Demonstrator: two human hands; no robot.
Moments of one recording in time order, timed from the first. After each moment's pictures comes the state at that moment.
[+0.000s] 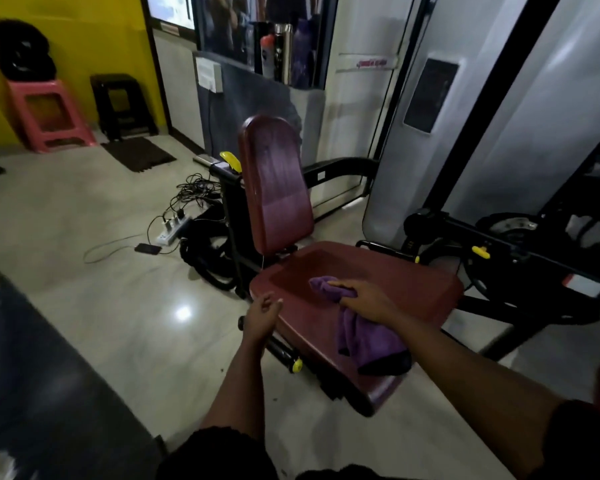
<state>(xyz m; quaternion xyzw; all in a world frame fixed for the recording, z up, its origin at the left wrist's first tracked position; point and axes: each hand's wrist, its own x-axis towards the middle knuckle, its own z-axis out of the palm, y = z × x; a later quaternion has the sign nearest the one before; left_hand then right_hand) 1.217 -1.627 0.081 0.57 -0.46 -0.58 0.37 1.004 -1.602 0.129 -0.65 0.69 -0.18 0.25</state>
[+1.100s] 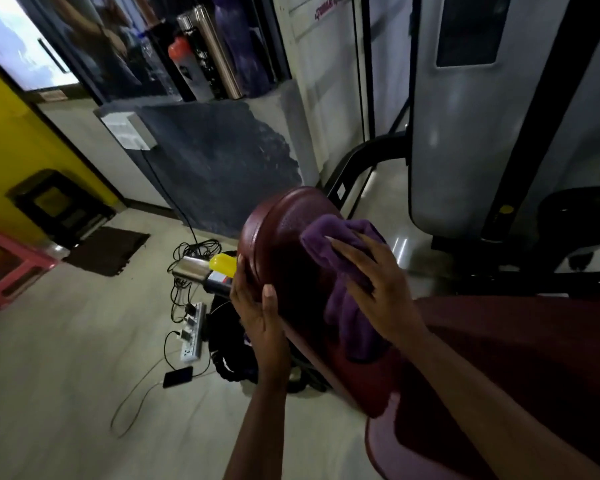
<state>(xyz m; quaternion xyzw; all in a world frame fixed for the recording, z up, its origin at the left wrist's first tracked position) 1.182 -2.123 0.130 0.38 -0.62 -0.45 0.52 1.036 -2.050 0.139 -0.55 0.65 -0.52 -0.01</state>
